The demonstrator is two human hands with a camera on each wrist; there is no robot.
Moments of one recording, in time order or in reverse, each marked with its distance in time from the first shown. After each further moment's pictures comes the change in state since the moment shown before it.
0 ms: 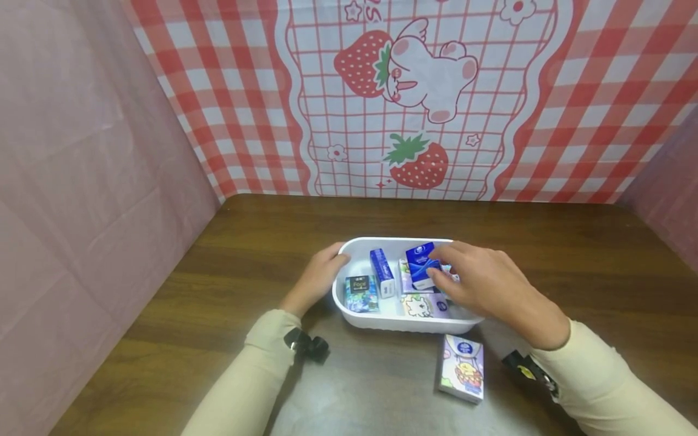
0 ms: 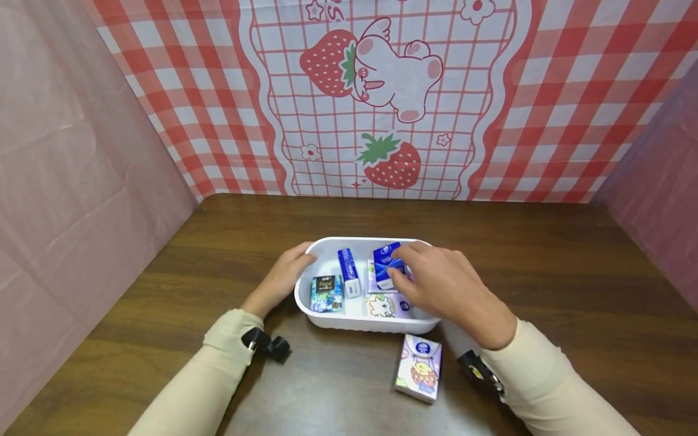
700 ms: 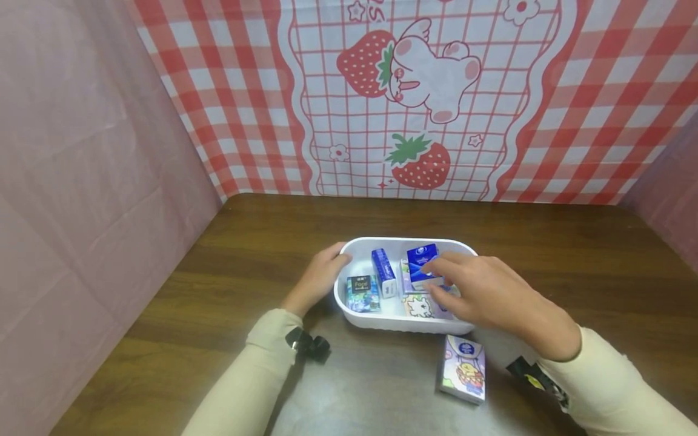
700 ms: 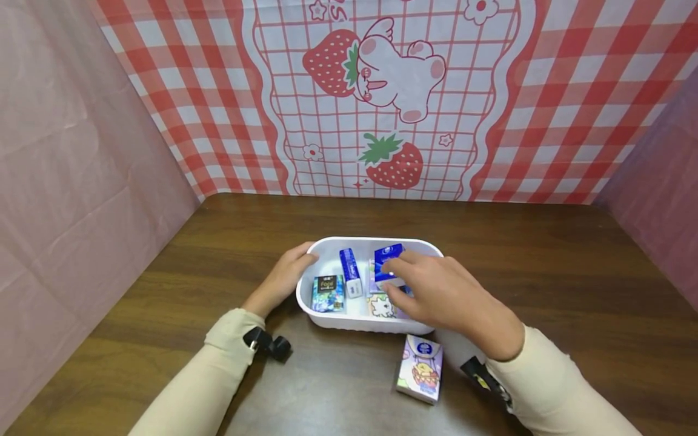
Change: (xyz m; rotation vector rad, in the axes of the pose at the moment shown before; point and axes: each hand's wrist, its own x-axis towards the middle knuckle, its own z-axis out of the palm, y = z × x) left_hand 0.000 -0.002 -0.001 -0.001 0.003 0.014; right_hand -0.006 -0.010 -0.010 0.040 -0.034 -0.196
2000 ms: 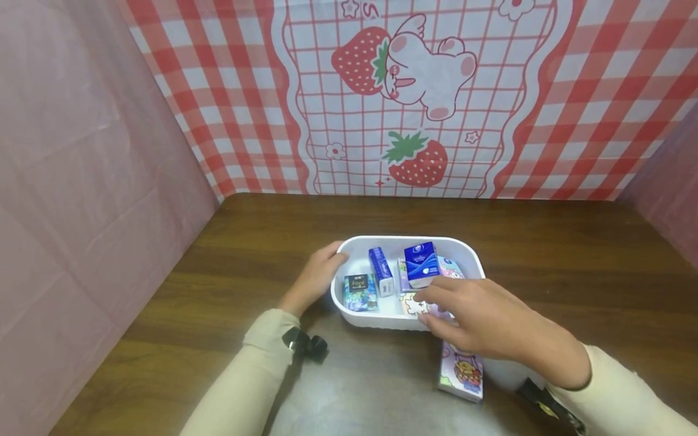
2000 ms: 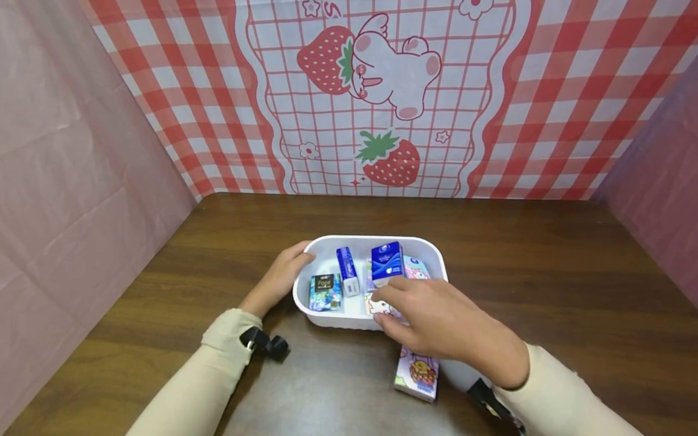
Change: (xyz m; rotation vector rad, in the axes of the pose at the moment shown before) left_hand 0.000 0.001 0.000 -0.015 0.001 -0.006; right_hand -0.020 -0.020 0.003 0.057 -0.094 -0.041
